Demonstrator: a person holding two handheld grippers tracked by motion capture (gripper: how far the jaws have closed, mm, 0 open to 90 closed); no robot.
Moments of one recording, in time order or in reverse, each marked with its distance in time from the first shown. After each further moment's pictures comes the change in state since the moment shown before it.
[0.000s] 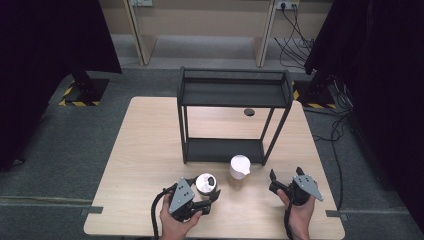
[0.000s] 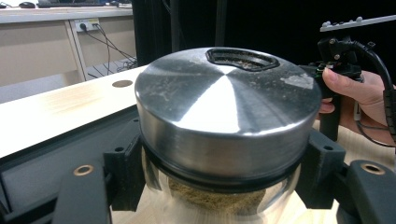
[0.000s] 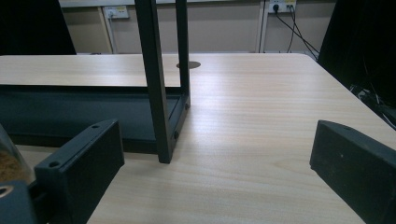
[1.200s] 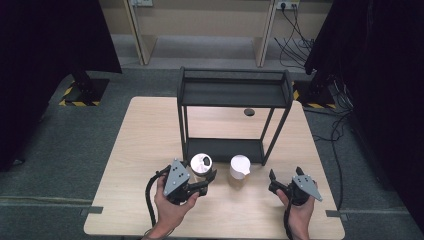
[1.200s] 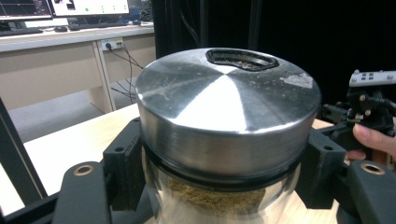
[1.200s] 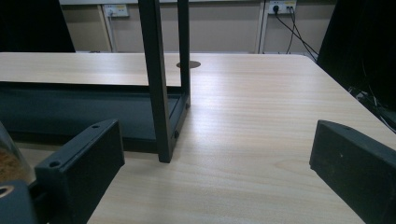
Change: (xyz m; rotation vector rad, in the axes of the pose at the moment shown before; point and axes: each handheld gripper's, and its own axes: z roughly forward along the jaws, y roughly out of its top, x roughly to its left) left arm 0.014 0.054 -0.001 -0.043 0.069 0.017; right arm 0.002 0.000 0.000 -0.001 -0.004 -0.017
